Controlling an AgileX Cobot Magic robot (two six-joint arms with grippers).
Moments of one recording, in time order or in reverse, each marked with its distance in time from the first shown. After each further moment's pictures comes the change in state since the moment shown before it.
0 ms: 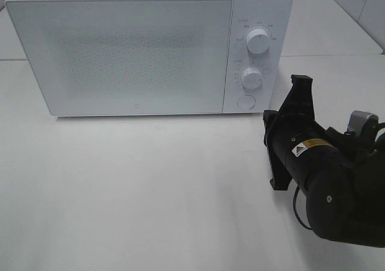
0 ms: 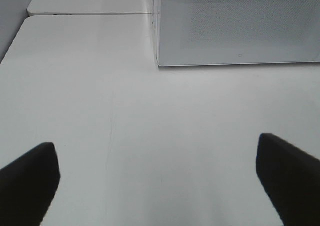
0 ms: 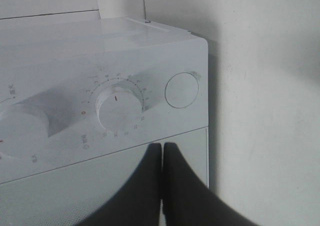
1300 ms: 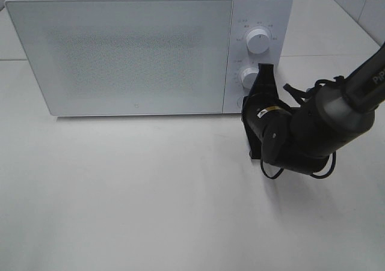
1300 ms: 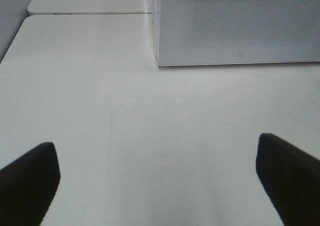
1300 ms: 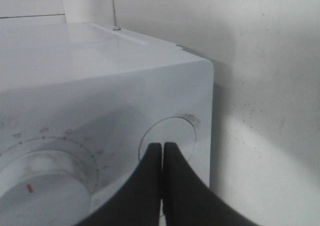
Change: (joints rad) left arm 0.000 0.000 0.000 0.000 0.000 0.000; right arm -0.221 0.273 -0.364 -0.140 0.202 -0.091
